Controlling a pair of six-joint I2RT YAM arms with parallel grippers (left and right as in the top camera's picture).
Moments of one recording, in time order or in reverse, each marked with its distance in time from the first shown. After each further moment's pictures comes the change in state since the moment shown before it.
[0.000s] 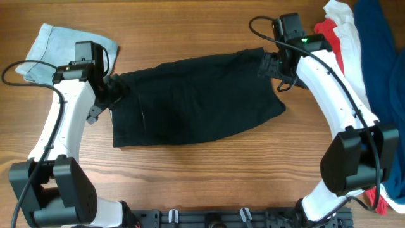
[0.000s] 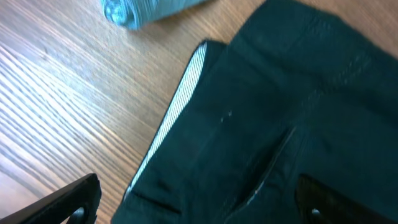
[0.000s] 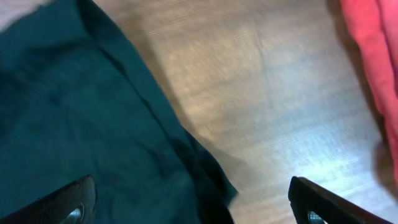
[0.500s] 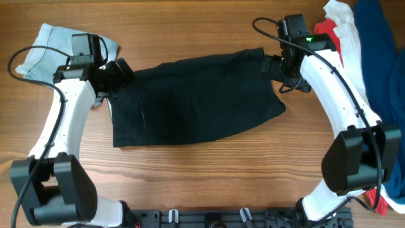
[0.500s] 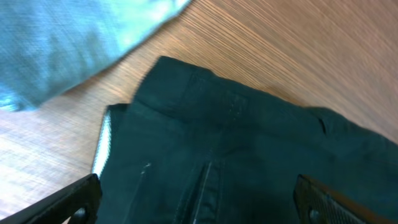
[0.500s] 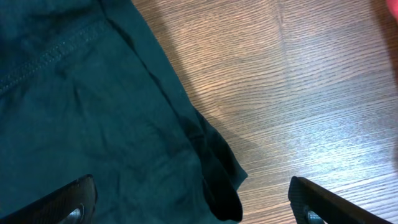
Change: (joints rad) left arm 0.000 0.017 0.000 0.249 0.147 0.124; right arm -0.018 0.000 0.000 -0.031 -0.105 -0.035
